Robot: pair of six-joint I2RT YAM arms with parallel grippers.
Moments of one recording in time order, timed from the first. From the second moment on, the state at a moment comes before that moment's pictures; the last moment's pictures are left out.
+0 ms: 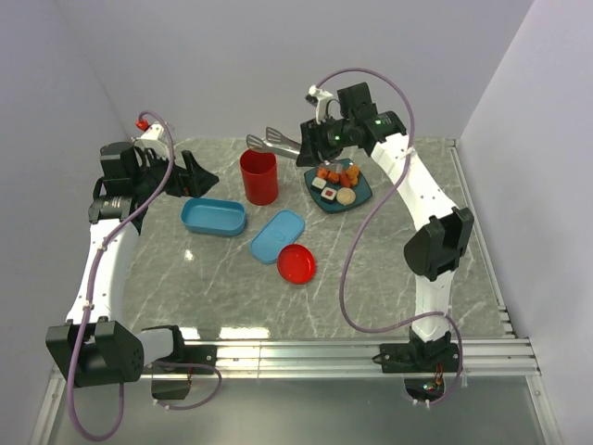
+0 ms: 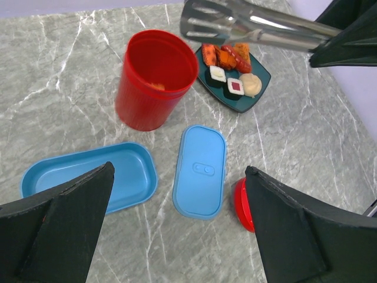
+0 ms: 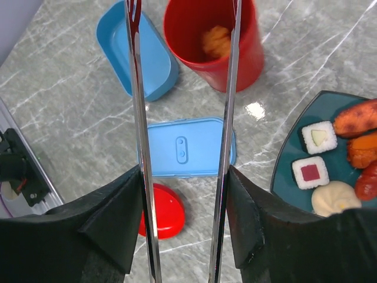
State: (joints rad) left arm 0.10 1.19 1.16 -0.36 0.69 -0.12; right arm 0.42 2.01 2.17 -0.90 -0.53 -0.03
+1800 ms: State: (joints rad) left arm 0.10 1.19 1.17 -0.36 0.68 -0.13; right arm 0.02 1.97 1.77 -0.88 -0.33 -0.01
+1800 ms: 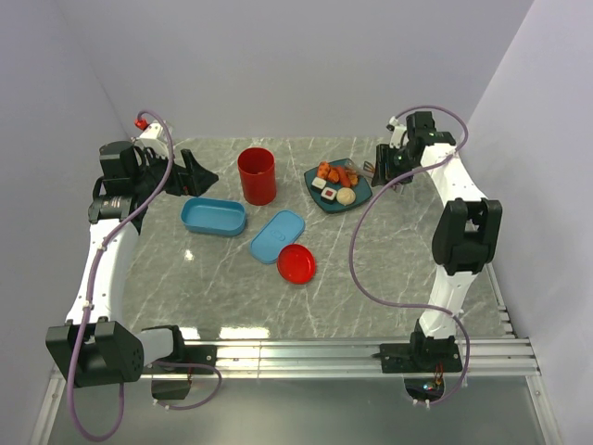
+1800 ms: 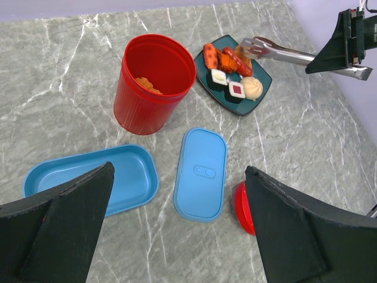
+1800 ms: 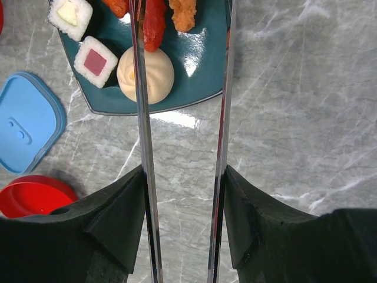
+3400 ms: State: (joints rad) left arm 0.11 1.16 1.12 -0.30 0.58 -0.22; right arm 0.13 1.78 1.87 -0.87 -0.54 -0.05
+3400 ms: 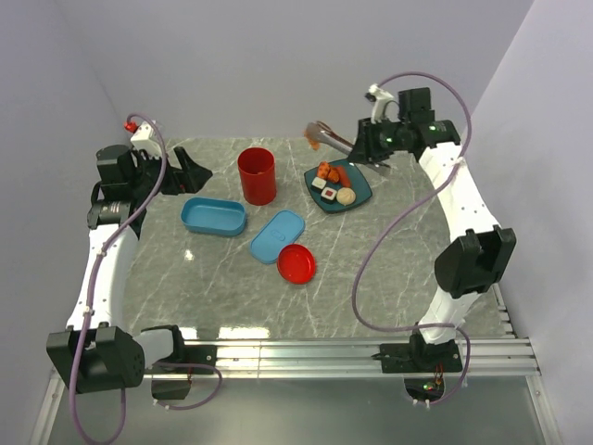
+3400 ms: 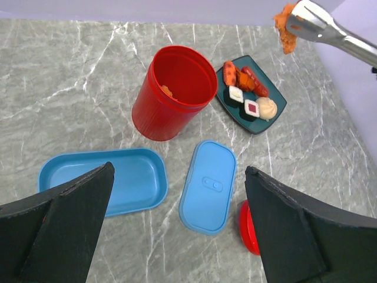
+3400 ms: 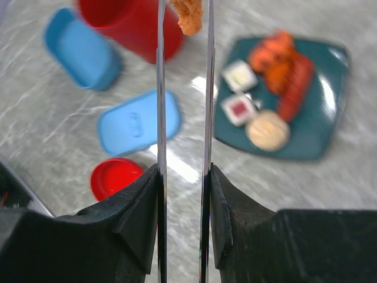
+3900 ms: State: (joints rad) left arm 0.13 1.17 1.13 -0.30 0.59 -0.20; right arm 0.39 1.89 2.03 -0.83 -0.53 -0.07
